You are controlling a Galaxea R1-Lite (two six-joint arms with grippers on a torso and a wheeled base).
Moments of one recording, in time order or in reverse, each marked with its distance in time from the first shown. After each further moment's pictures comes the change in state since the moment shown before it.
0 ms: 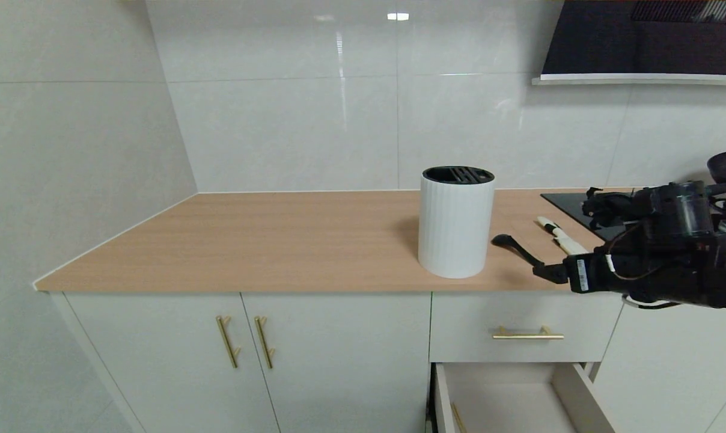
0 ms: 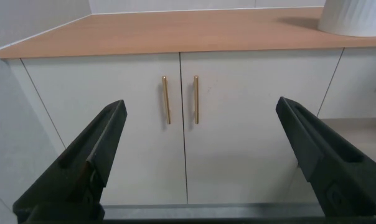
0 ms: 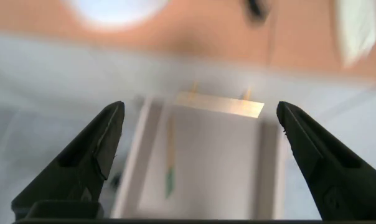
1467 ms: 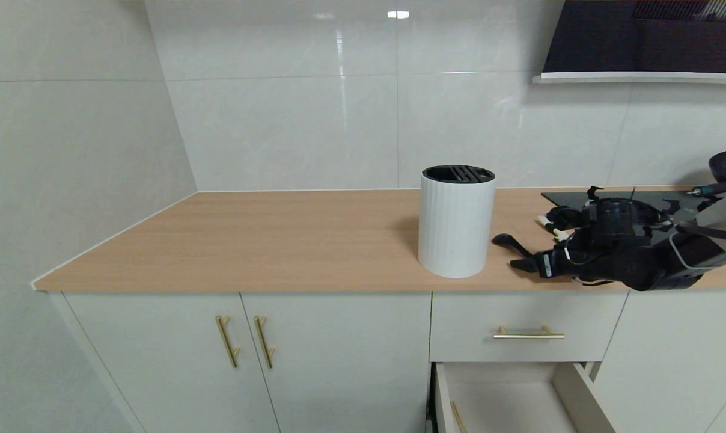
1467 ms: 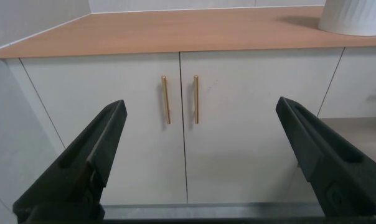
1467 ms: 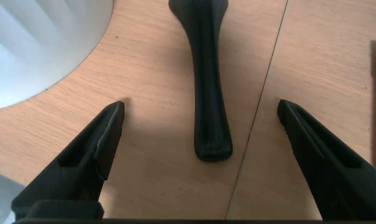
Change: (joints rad) left arm 0.000 0.000 0.000 0.000 0.000 0.000; right arm -0.179 0.528 -0.395 -0.141 0.301 -0.151
